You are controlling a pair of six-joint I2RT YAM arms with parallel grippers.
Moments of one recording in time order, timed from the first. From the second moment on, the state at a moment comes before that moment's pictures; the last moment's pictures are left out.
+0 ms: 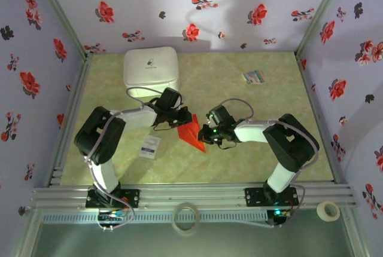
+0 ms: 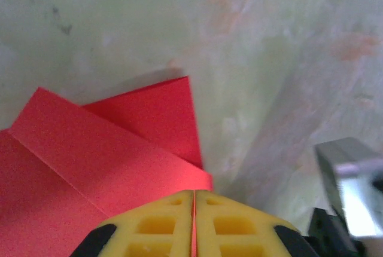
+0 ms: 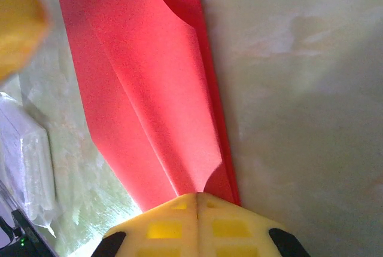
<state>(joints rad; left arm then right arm) -0.65 1.82 1.01 -0.12 0.36 -0.81 0.68 1.69 0.71 -0.01 -0.44 0.83</state>
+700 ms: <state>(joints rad) -0.65 1.88 0.98 -0.05 0.38 -0.83 0.68 1.70 0.83 -0.11 -0.48 0.84</state>
